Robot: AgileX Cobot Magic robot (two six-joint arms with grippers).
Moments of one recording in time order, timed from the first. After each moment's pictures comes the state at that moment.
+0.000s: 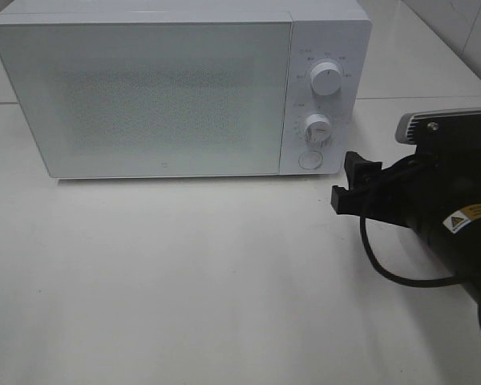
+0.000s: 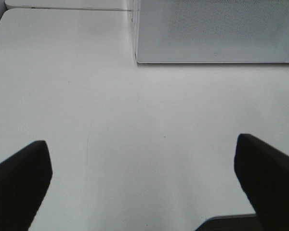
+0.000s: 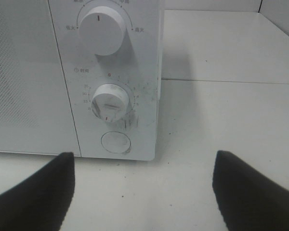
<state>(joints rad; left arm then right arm) -0.01 0.00 -0.52 -0.12 1.08 0.01 0.75 1.61 -0.29 0.75 -1.16 -0.25</state>
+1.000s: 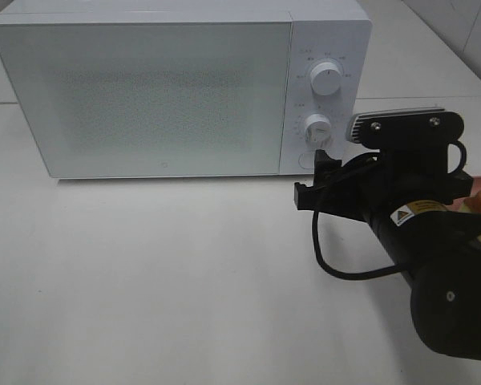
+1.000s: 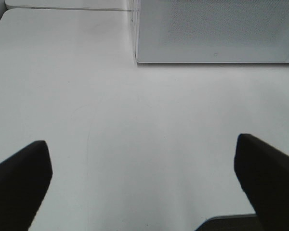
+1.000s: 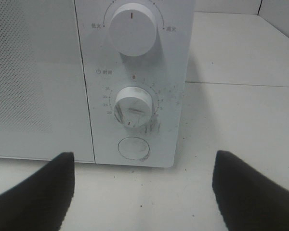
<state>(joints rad) -0.01 0.00 -0.52 -0.12 1.08 0.01 0.85 1.74 -0.42 0.89 -1.20 -0.31</state>
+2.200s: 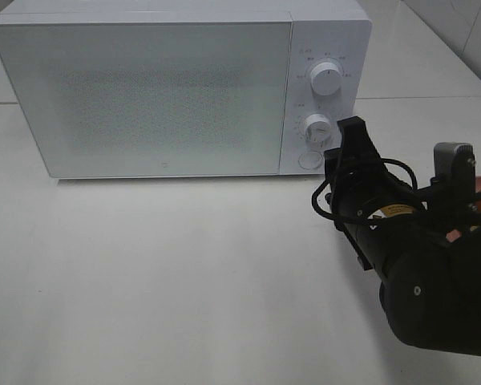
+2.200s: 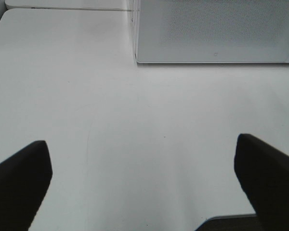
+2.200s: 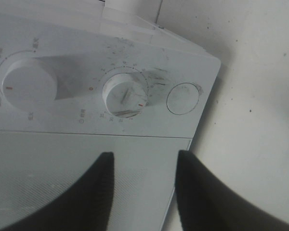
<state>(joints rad) -0.01 0.00 -0.52 -0.12 1.08 0.01 0.85 1.81 -0.46 0.88 -1.16 1.09</state>
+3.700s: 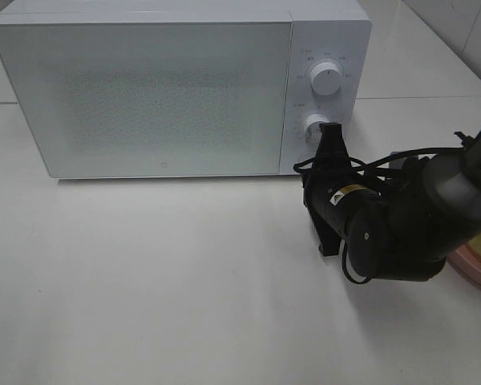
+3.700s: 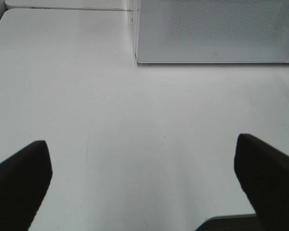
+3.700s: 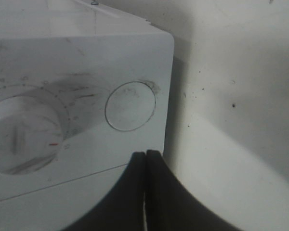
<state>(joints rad) -0.01 0.00 -0.52 -0.12 1.08 0.01 0.62 2.06 -0.69 0.60 -0.97 1.38</state>
